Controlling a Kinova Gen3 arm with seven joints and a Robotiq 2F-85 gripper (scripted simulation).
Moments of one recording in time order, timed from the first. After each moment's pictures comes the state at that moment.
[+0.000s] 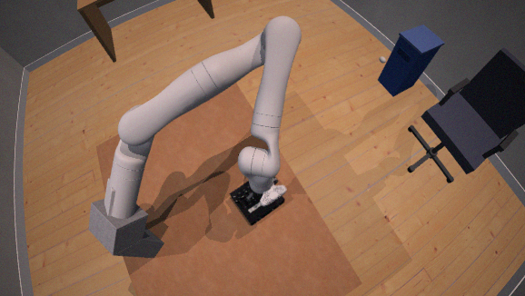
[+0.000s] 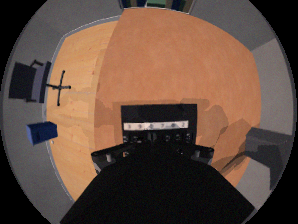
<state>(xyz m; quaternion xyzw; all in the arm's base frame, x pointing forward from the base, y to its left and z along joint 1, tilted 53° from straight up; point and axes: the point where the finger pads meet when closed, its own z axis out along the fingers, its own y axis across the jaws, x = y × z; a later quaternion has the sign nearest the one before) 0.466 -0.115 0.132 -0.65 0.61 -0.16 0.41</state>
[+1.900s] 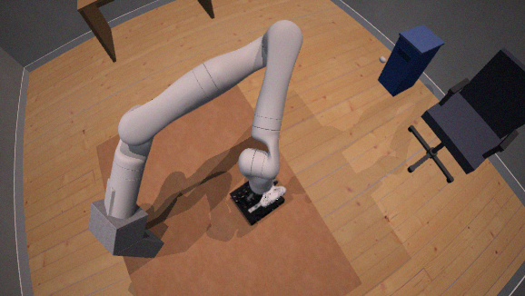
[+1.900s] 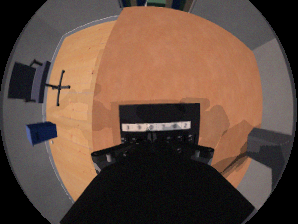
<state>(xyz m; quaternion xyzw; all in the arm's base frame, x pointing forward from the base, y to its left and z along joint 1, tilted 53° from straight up) 0.475 -0.111 0.125 -0.65 0.61 -0.16 0.41</state>
